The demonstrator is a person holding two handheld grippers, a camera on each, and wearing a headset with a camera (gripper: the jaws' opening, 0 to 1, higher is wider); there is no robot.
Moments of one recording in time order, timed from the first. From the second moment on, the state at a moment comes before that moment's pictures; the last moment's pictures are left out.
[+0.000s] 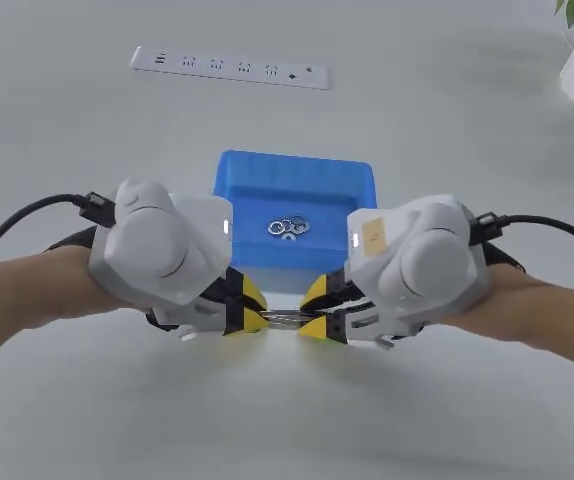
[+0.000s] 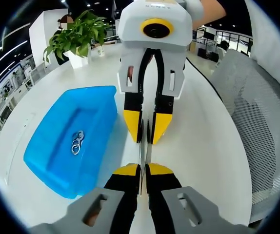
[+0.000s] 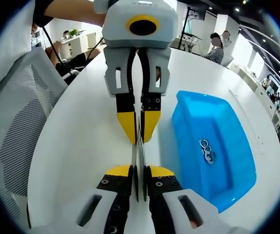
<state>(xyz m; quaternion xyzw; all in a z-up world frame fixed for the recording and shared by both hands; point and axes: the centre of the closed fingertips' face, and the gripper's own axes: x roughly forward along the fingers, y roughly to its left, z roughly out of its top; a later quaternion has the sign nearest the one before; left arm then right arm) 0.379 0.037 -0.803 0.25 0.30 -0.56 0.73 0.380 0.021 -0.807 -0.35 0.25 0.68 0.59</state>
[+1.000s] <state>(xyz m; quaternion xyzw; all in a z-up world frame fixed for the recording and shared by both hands) 0.349 0.112 -0.731 0.11 0.26 -0.40 0.87 0.384 -0.028 -0.715 -0.22 0.18 0.64 0.72</state>
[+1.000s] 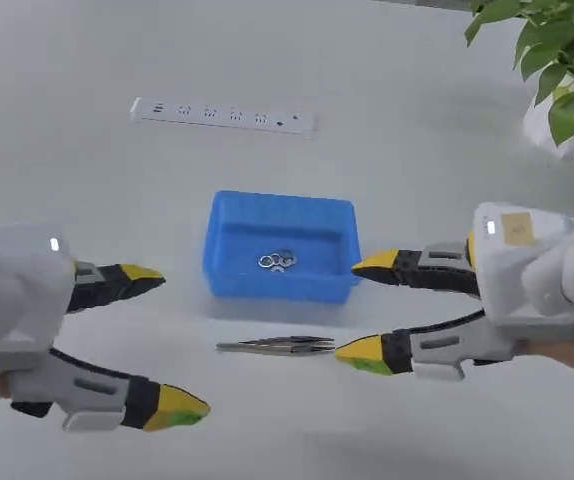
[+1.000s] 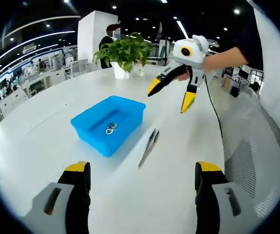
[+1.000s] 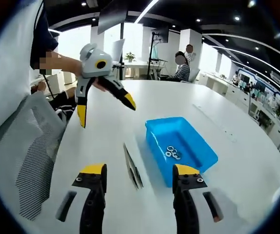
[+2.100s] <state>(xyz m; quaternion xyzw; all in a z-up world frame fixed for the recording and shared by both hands) 0.328 0.094 -0.627 0.10 0.15 -0.40 0.90 0.360 -0.070 -0.650 -0.20 0.13 0.56 0.80</state>
